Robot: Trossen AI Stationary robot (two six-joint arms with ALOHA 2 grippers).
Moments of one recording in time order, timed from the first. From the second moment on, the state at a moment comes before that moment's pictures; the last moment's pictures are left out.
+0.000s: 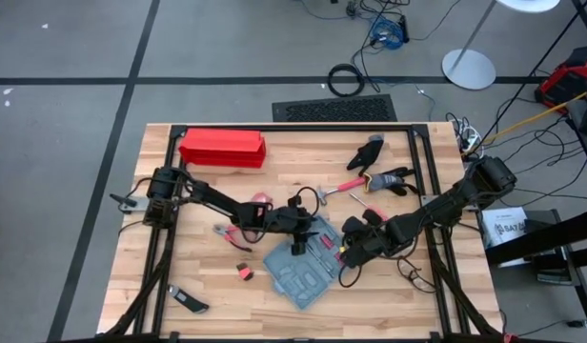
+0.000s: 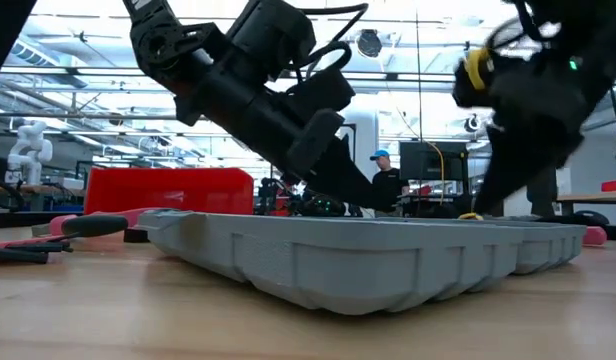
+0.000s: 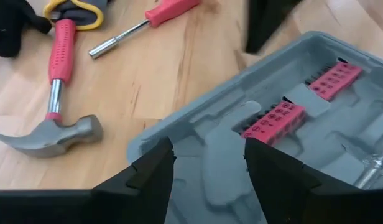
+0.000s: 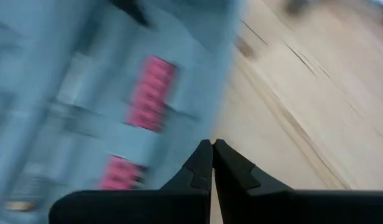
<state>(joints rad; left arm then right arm) -0.12 1.99 0.98 0.46 -0.15 -0.05 0.45 1.53 0.76 -0.38 0.45 0.95</state>
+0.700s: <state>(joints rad) -0.11 2.19 0.99 0.71 -0.15 -0.15 0.45 1.68 0.81 -0.15 0.37 0.78</state>
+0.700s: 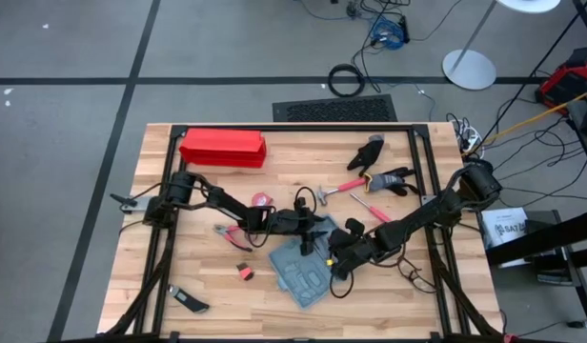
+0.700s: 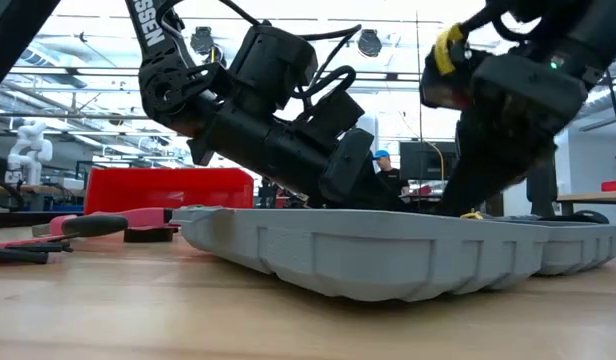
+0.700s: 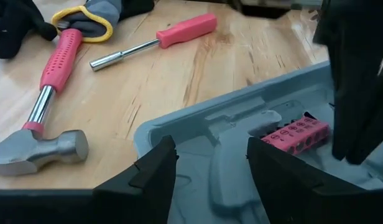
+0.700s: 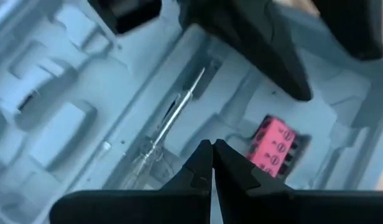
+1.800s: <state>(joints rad) -0.14 2.18 0.99 0.75 -0.10 -0.06 0.38 1.71 1.14 -0.97 0.36 0.93</state>
